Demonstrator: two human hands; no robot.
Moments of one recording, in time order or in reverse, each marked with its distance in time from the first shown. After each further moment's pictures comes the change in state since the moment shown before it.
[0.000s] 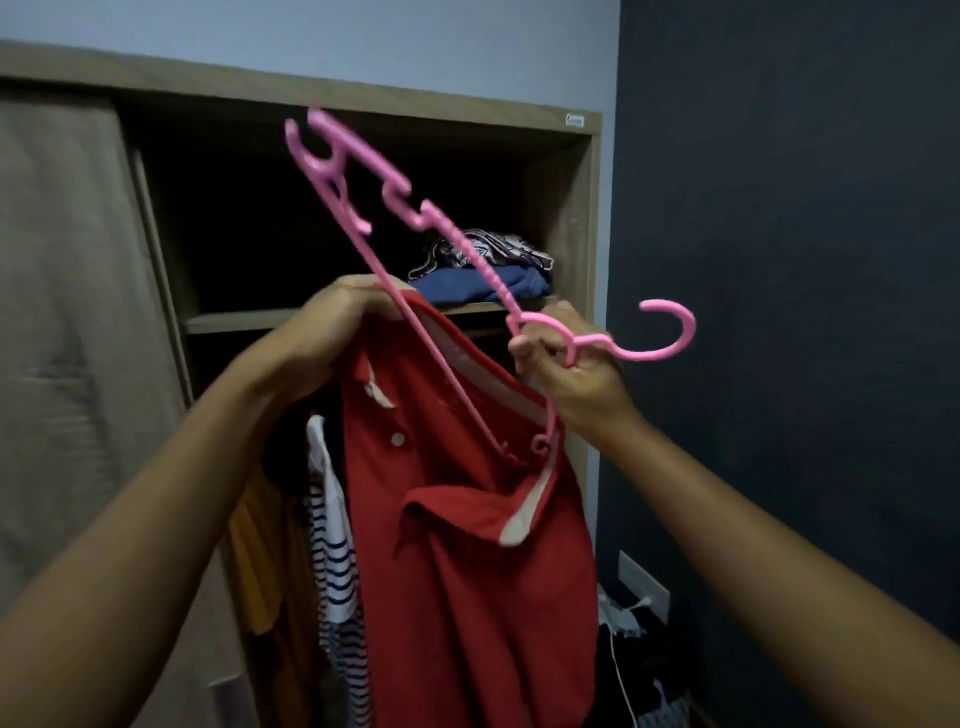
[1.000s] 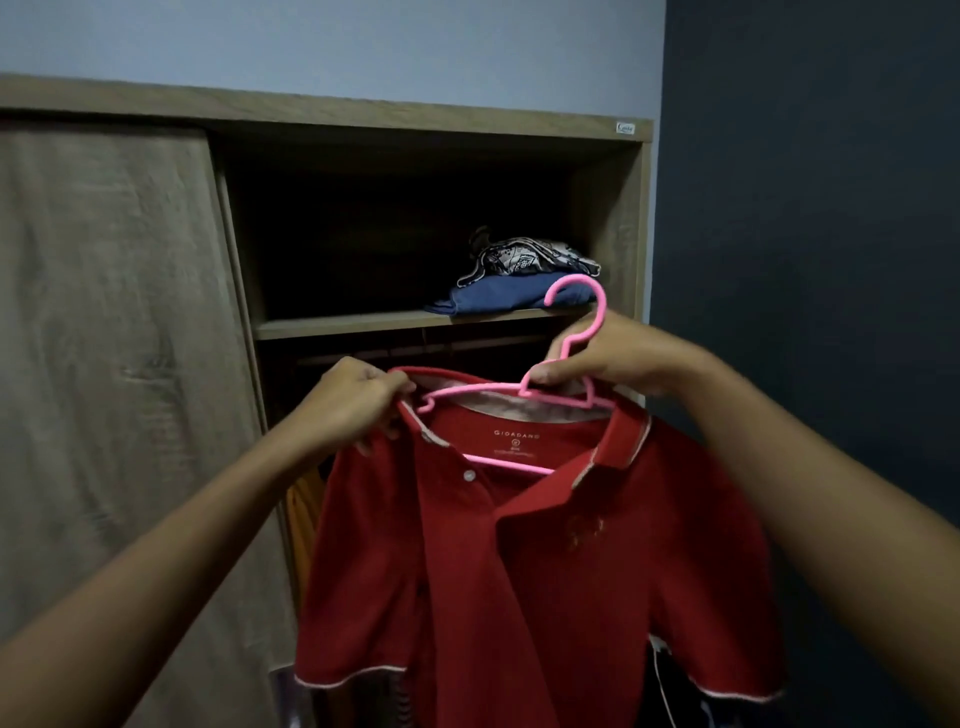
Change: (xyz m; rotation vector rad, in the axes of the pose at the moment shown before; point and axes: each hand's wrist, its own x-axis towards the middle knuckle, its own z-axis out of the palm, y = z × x) left_hand -0.049 -0.032 -0.024 0.481 0.243 -0.313; right_hand 0.054 -0.001 -0.008 0.052 -0.654 0.538
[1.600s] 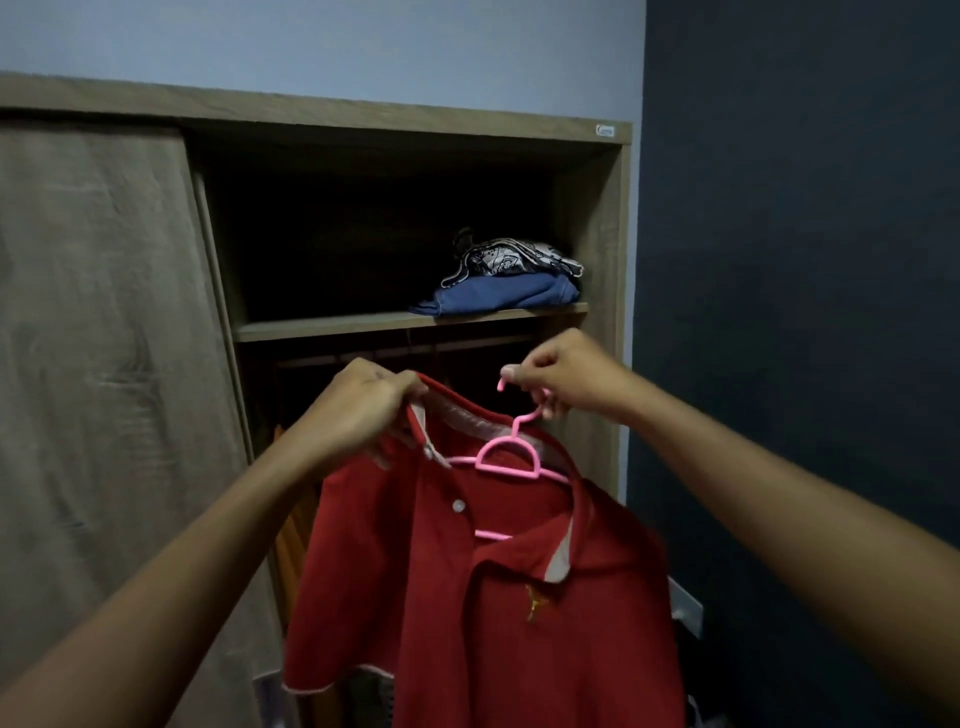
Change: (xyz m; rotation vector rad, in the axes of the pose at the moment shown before) left_hand -0.020 0.022 0.016 -0.117 -0.084 0.066; right_hand -0.004 0.004 0.031 -0.090 0.211 0.086
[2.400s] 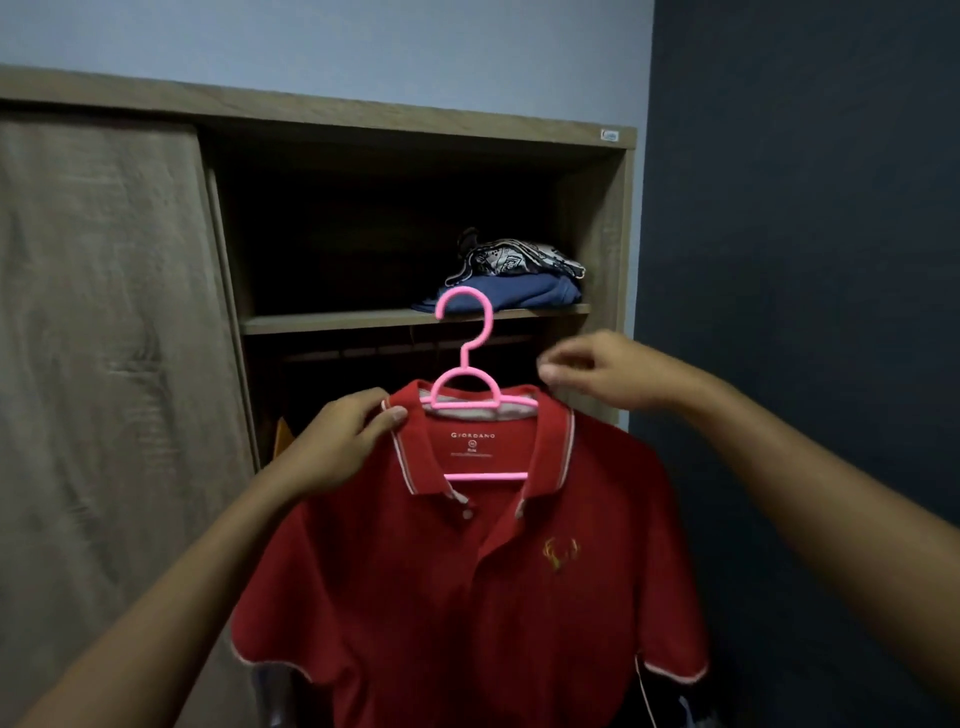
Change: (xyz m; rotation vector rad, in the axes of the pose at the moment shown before) left_hand 0.029 -0.090 -0.008 0.373 0.035 0.359; right_hand -0.020 0.008 -0.040 -0.320 -0.122 -0.164
